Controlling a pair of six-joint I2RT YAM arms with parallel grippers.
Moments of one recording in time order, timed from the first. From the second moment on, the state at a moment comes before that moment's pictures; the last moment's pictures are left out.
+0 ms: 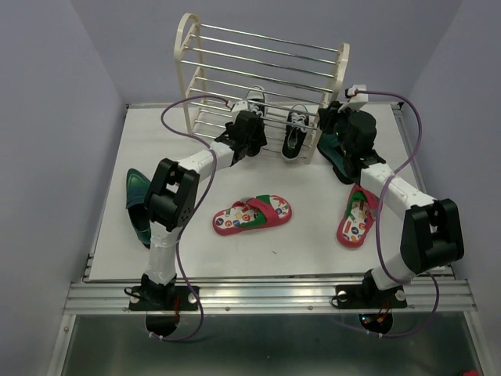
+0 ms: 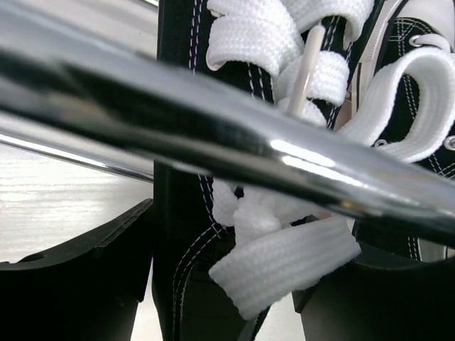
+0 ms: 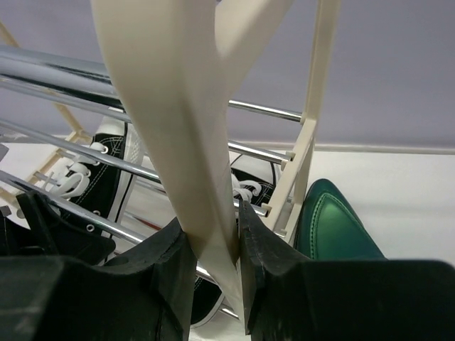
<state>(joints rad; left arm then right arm) -0.54 2.08 1.57 -0.07 -0.29 -0.58 0.26 1.53 1.06 0.49 0.02 0.19</state>
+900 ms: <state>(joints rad) -0.54 2.16 1.69 -0.06 -0.31 -0.55 0.26 1.53 1.06 0.50 0.01 0.19</state>
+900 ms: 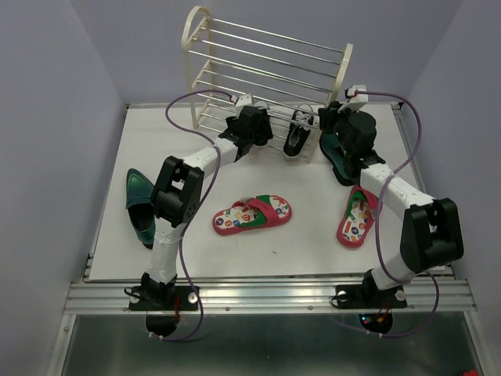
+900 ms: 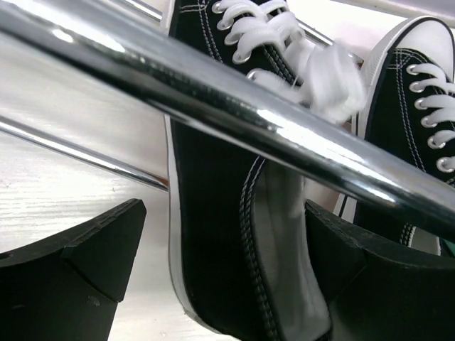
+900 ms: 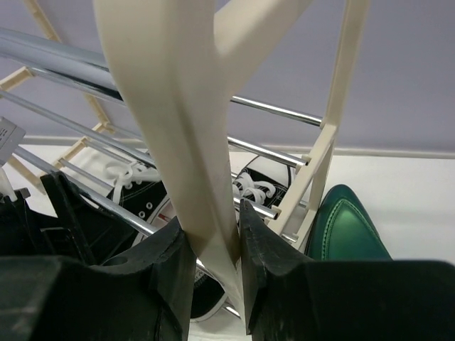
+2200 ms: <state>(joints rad) -0.53 1.98 1.42 -0.05 -0.10 -0.36 0.27 1.53 1.06 0.50 -0.02 0.18</state>
